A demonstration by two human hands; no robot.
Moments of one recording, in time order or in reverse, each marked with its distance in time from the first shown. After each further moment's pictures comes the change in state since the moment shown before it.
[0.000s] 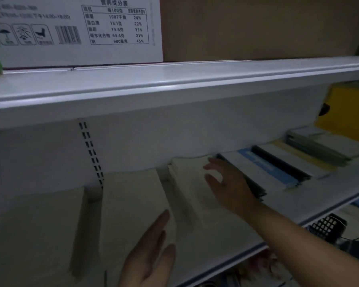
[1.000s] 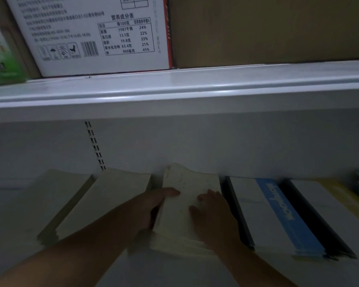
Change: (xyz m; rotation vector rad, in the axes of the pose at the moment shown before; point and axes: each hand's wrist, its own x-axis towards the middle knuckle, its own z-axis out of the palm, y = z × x) left_hand 0.159 0.008 0.107 -0.078 0.135 -0.632; right_hand 0.038 0.090 -0.001 -0.087 -0.406 0.008
